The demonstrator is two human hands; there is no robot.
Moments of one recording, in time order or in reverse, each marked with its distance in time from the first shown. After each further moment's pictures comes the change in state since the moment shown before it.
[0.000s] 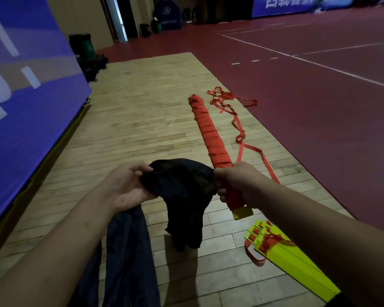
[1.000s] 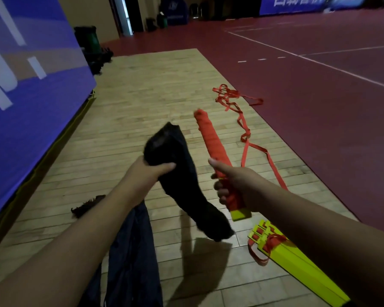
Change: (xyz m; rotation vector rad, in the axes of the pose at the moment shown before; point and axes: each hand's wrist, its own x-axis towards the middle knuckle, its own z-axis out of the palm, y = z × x) left_hand 0.017 -0.017 -0.001 0.512 0.229 0.472; right_hand 0.001 0.008 0.019 0.143 -0.143 0.107
